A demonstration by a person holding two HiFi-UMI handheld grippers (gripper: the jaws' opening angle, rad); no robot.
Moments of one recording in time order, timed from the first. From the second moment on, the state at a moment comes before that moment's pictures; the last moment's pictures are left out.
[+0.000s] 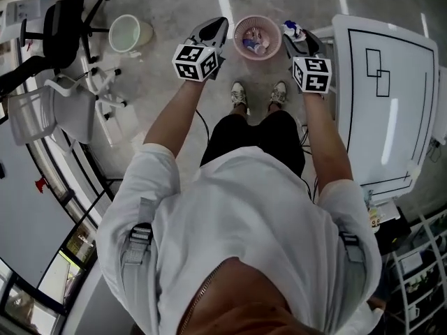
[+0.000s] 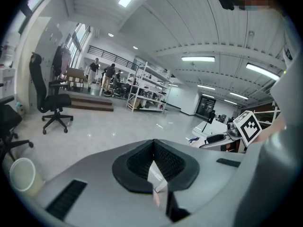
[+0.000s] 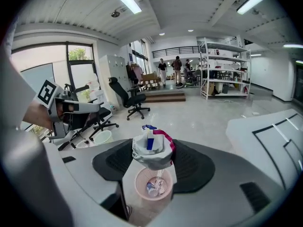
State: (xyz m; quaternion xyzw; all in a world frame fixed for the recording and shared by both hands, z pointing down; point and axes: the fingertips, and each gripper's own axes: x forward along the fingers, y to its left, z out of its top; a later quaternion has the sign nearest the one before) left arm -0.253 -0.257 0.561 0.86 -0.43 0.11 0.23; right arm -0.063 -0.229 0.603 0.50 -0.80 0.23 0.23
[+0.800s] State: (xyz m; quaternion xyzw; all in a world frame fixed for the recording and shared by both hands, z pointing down) left arm -0.278 -0.238 0.910 0.80 -0.45 0.19 0.33; right arm -0.104 -0.240 0.982 0.42 -0.79 0.30 0.34
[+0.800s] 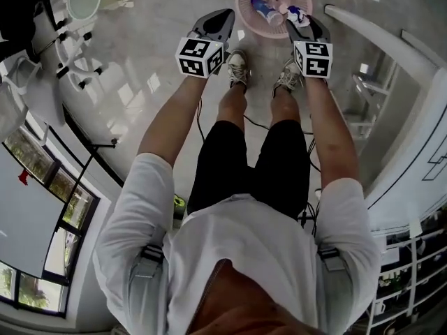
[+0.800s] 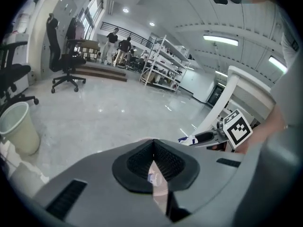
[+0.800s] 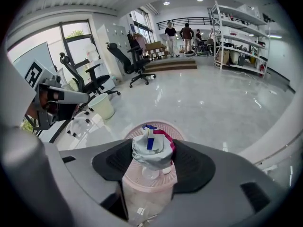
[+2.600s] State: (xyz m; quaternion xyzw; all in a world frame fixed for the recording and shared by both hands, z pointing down) left arm -0.216 -0.303 0.651 0.87 -0.42 0.14 0.22; right arm -0.046 -0.276 0.664 0.51 -0.81 0.21 0.19
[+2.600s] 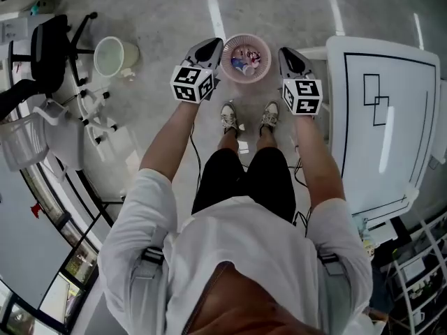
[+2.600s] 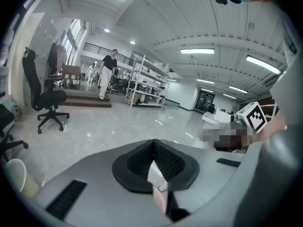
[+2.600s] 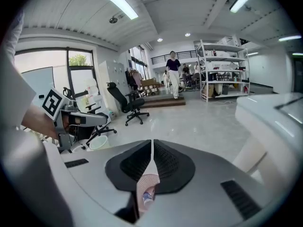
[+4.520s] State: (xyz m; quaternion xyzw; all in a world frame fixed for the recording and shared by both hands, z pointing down) left arm 0.154 -0.166 0.375 0.99 -0.05 0.06 0.07; right arm 0.325 0.010 0.388 0.87 -0.48 0.11 0.02
